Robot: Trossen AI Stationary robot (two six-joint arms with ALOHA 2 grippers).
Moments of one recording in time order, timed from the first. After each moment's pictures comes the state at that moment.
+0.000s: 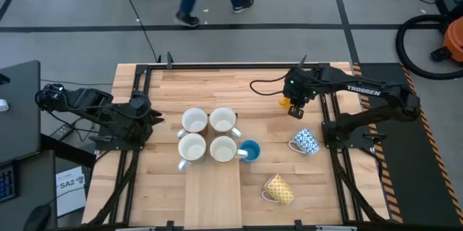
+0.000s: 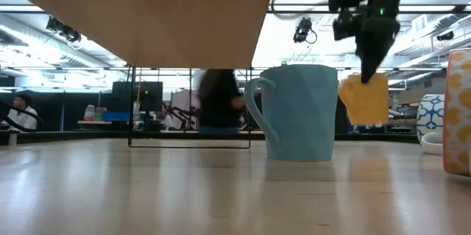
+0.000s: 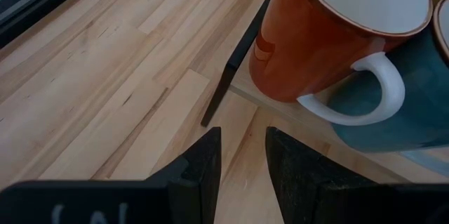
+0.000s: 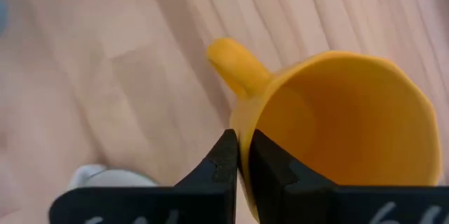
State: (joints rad) left arm -0.34 0.67 0.96 -1.12 -0.45 -0.75; right arm -0.43 1.17 0.97 -1.05 0.00 -0.03
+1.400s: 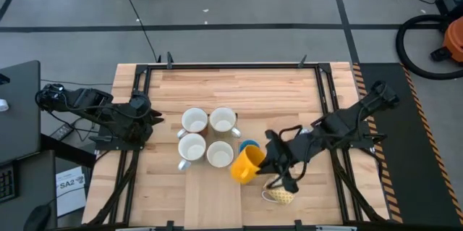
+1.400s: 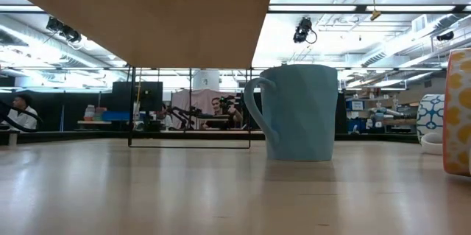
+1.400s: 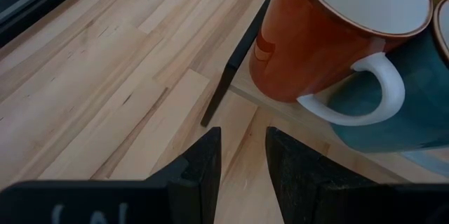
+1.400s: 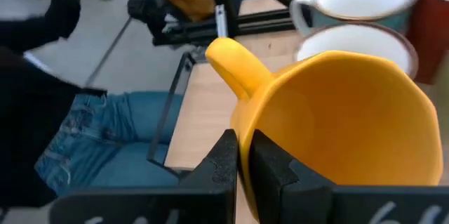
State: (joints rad) left arm -0.34 0.67 0.96 -1.12 -0.45 -0.75; right arm 0.54 1.46 1.52 -0.59 0.13 0.42
